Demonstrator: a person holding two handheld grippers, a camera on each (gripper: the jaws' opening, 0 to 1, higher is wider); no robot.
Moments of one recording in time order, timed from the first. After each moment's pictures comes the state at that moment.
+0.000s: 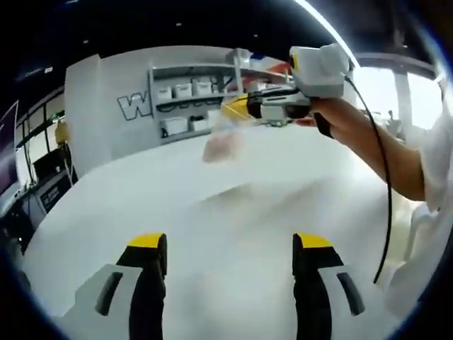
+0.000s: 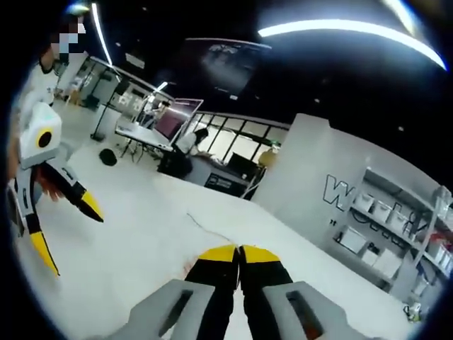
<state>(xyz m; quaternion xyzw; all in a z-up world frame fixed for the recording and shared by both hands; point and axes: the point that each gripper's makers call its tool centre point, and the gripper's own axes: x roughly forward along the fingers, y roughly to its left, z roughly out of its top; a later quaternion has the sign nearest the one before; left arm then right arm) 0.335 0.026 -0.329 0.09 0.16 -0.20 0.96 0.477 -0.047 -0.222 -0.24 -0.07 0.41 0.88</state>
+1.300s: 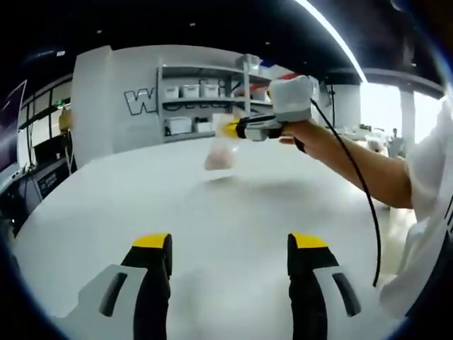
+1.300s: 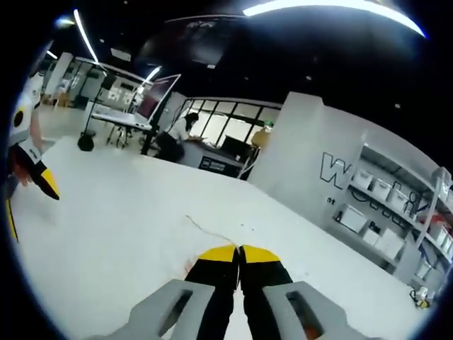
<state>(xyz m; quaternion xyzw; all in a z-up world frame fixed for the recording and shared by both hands) 0.339 0.030 -0.327 0.04 0.15 -0.20 0.97 0.557 -0.056 -0.258 -0.23 -0.01 0.39 0.89</state>
